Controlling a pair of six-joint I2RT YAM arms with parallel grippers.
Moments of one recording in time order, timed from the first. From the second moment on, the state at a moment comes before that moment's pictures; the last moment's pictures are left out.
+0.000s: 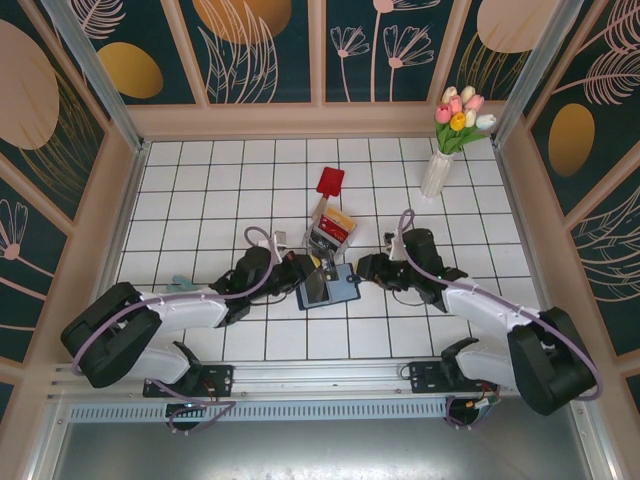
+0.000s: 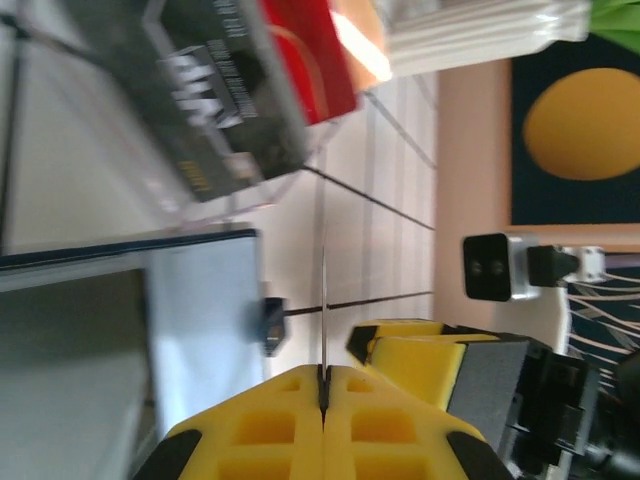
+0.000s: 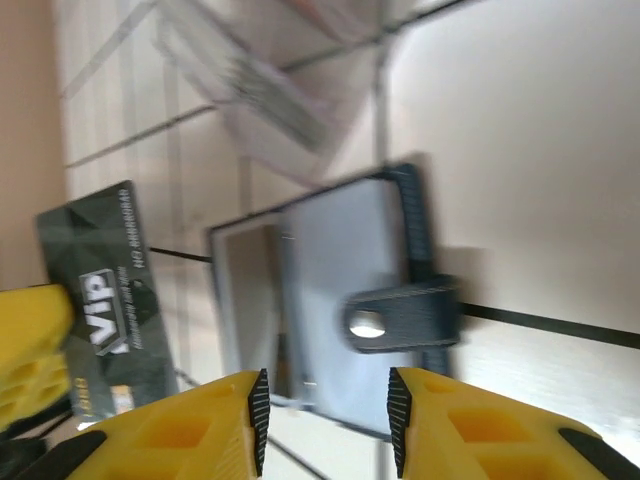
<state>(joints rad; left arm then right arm) -0.80 1.41 0.42 0.55 0.17 -1.29 0.48 1.22 0.44 -0.03 -0.47 0.78</state>
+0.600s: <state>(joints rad) -0.86 1.52 0.51 0.33 0.02 -1.20 0.48 1.36 0.44 -0.01 -0.41 0.71</state>
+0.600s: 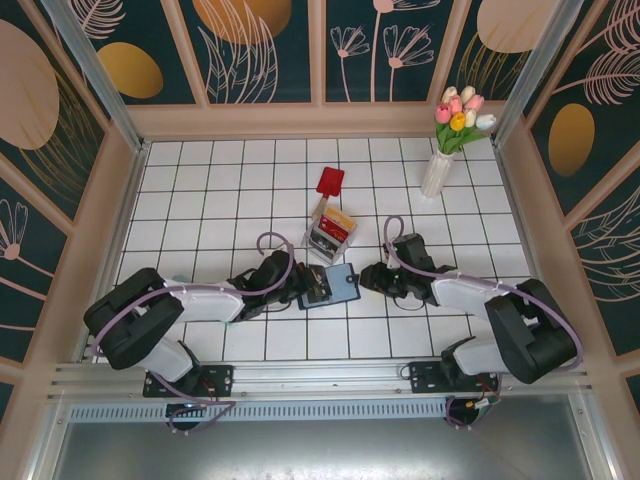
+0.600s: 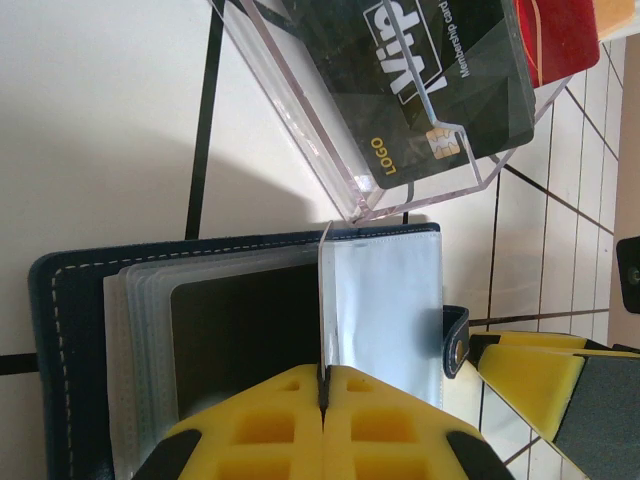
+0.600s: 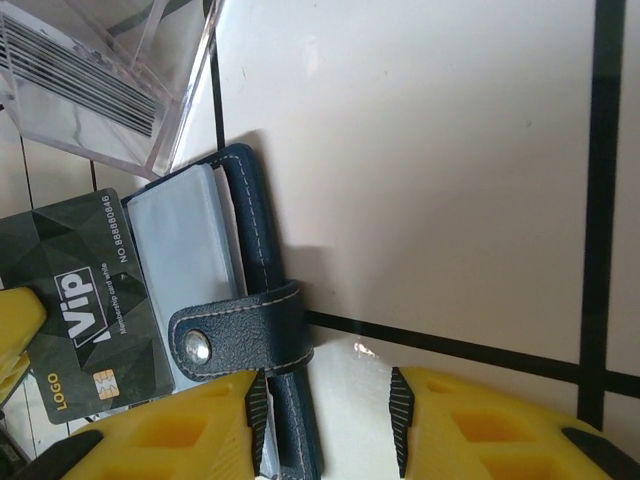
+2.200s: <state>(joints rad) -0.89 1.71 0.63 0.42 0.16 -1.22 0.53 1.47 0.47 0.08 -0.43 0.73</state>
